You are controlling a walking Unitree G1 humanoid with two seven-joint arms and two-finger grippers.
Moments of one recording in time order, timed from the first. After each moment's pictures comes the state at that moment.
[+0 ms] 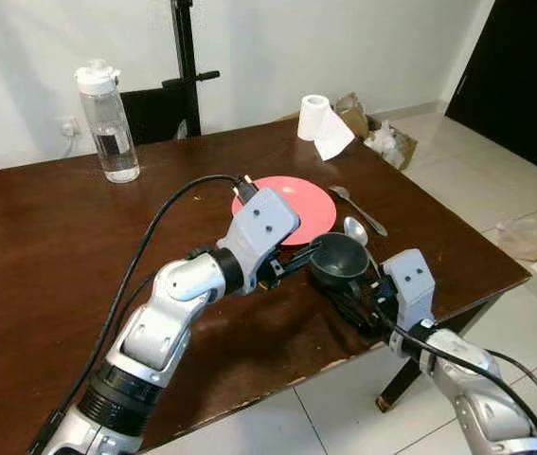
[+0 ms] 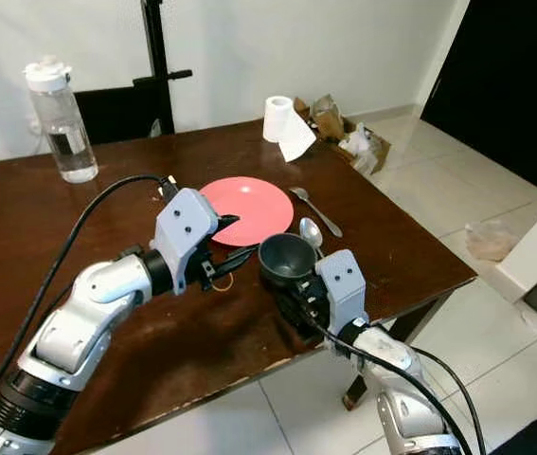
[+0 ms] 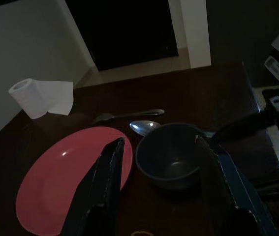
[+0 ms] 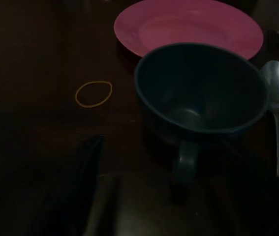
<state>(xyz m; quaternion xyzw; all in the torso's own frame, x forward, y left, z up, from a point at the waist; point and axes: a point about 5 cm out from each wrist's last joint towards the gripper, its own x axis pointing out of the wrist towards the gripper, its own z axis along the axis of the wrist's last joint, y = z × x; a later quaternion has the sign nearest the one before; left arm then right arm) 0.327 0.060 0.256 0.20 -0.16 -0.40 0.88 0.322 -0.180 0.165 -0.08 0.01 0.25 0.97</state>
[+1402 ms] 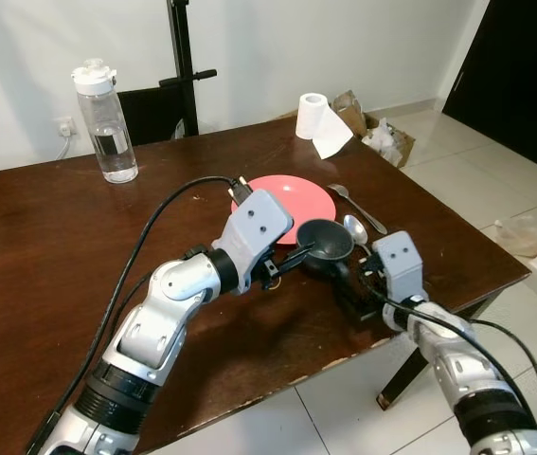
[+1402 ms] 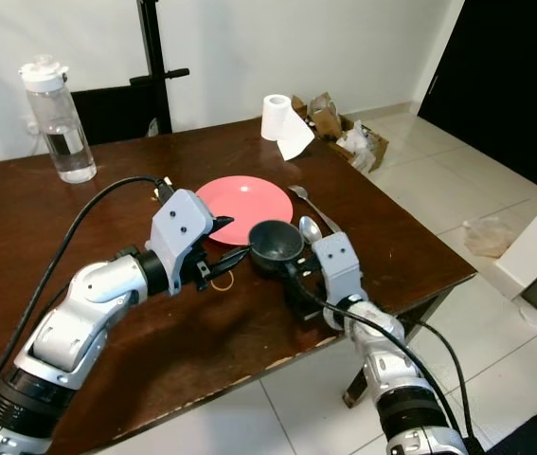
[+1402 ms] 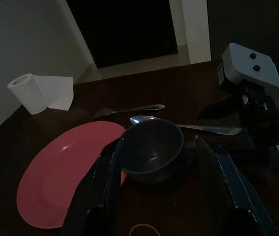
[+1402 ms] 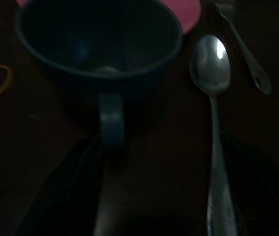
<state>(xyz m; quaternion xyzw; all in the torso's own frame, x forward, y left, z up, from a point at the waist) 0.330 0.063 0.253 0.19 -0.15 -0.40 0.88 0.367 -0.199 0.156 -0.13 0.04 0.14 0.98</state>
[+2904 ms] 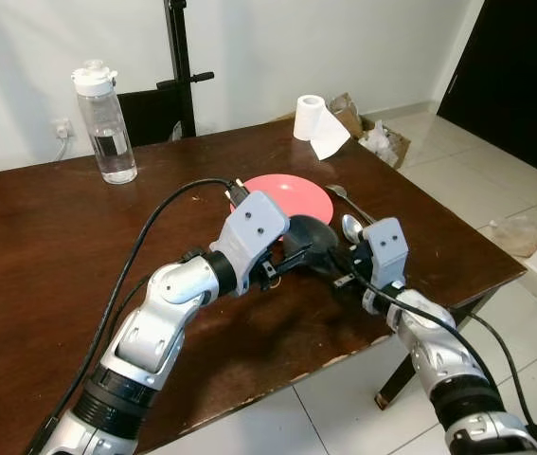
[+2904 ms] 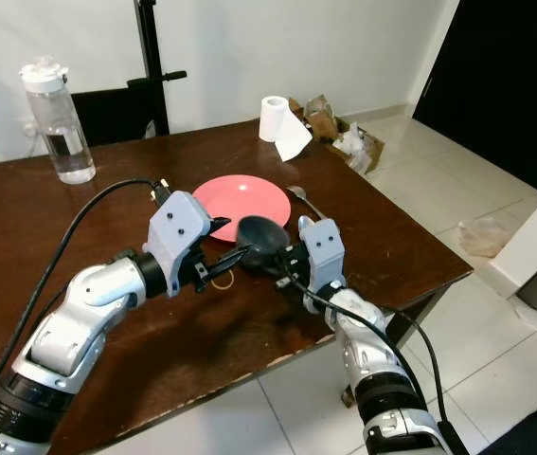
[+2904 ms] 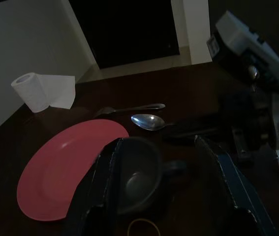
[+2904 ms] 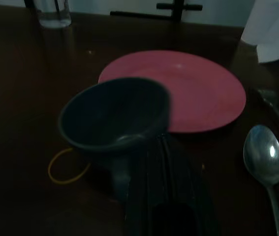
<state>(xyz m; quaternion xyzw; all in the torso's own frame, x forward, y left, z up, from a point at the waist) 0.329 0.065 0.250 0.19 -0.15 -0.39 0.89 0.375 -0.161 0.183 -0.07 -0.07 0.23 0.97</state>
